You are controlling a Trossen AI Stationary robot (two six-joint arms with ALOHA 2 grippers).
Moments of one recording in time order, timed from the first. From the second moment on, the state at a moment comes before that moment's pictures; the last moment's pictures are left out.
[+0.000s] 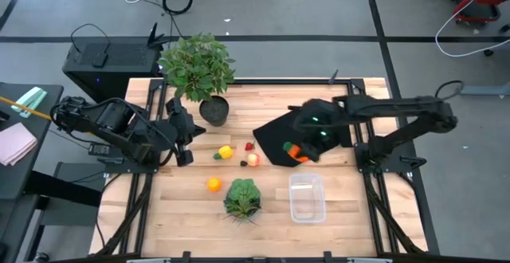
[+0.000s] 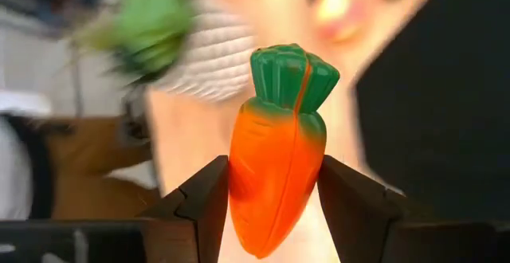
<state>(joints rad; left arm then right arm) -0.35 1.21 1.58 -1.17 -0.58 -0.34 -0.01 1.24 1.17 -0.88 -0.37 0.50</state>
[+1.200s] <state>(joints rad) -0.35 1.21 1.58 -1.17 -0.58 -0.33 0.34 1.55 1.17 -1.01 -0.13 0.45</state>
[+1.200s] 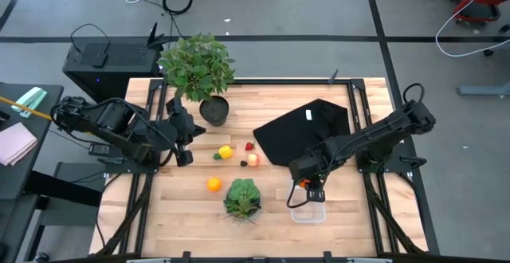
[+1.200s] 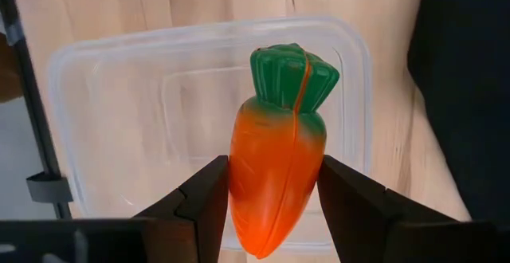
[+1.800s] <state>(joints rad) -0.35 1.21 1.58 -1.17 -0.58 -0.33 0.34 1.57 1.17 -1.04 -0.14 0.45</state>
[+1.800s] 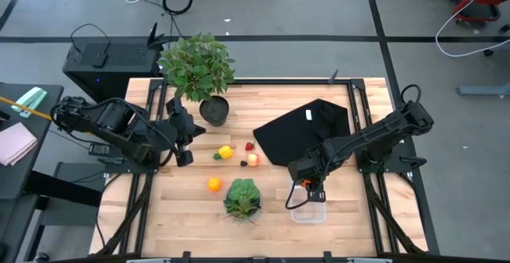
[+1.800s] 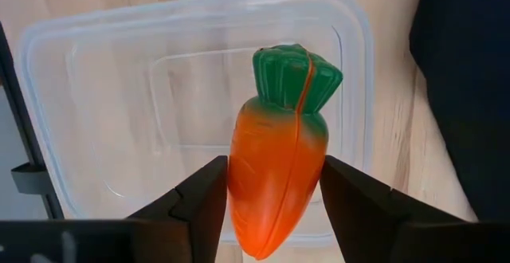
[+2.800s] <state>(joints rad) -0.35 1.21 1.58 -1.17 -0.33 -0.32 0.34 1.33 1.17 -1.19 0.21 0.78</state>
